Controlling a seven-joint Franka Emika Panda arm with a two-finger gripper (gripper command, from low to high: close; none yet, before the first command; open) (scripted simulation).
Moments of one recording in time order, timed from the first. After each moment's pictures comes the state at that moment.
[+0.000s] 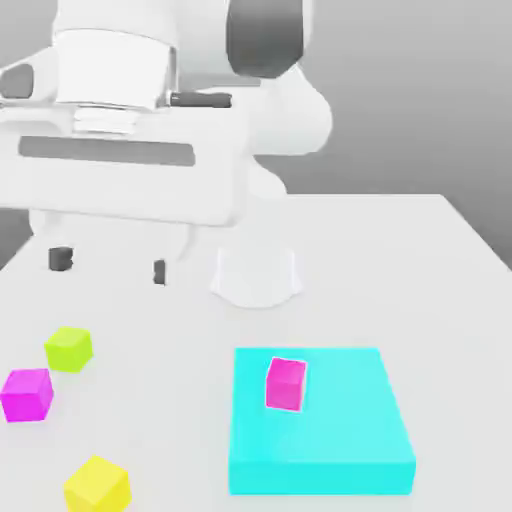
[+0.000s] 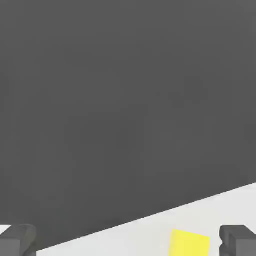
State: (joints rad) arm -0.15 -0.05 -0.09 -2.32 -0.01 2.54 0.89
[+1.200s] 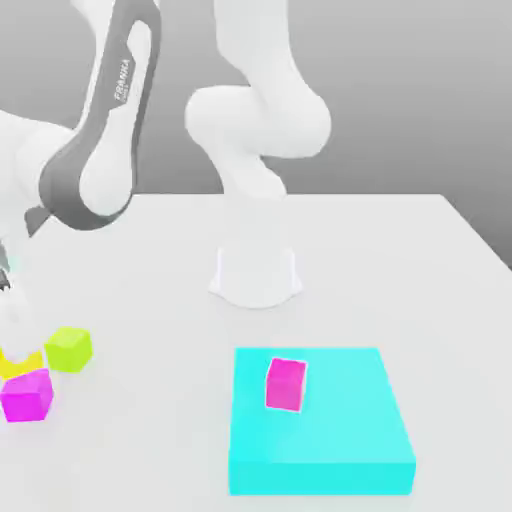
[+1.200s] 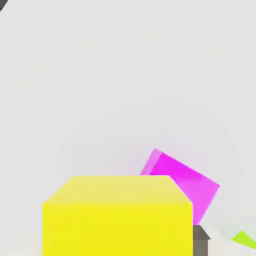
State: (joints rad) arm -0.43 0.15 -0.33 -2.52 0.10 2.66 1.00
